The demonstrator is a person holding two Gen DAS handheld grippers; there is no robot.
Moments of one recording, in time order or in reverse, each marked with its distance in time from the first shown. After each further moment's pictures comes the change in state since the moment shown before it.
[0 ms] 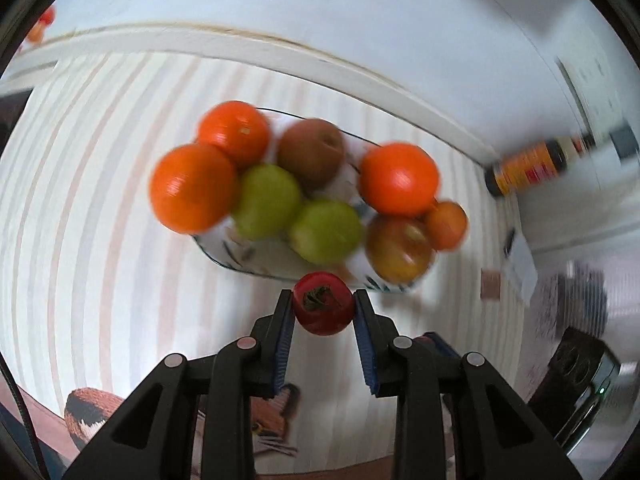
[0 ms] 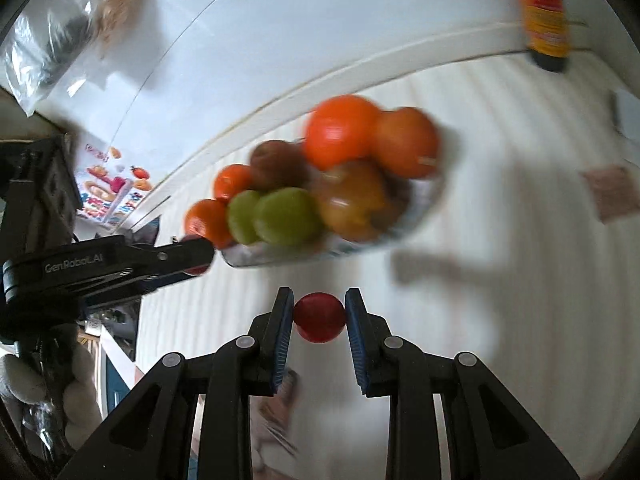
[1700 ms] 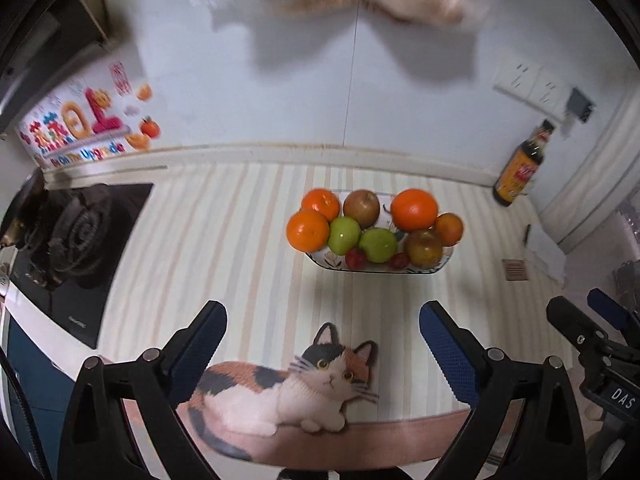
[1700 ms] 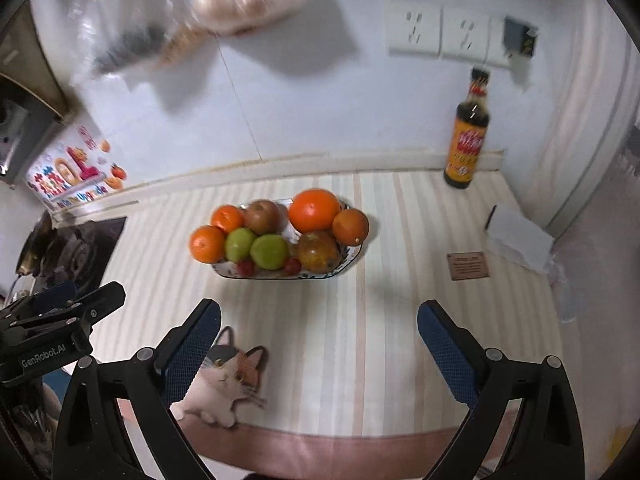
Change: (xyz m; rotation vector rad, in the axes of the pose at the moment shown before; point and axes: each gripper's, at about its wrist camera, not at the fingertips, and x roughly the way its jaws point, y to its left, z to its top) left arm -0.175 -0.029 -0.119 0.207 -0.362 0.313; right arm -0.174 0.109 -0.027 -0.192 -0.178 -0.389
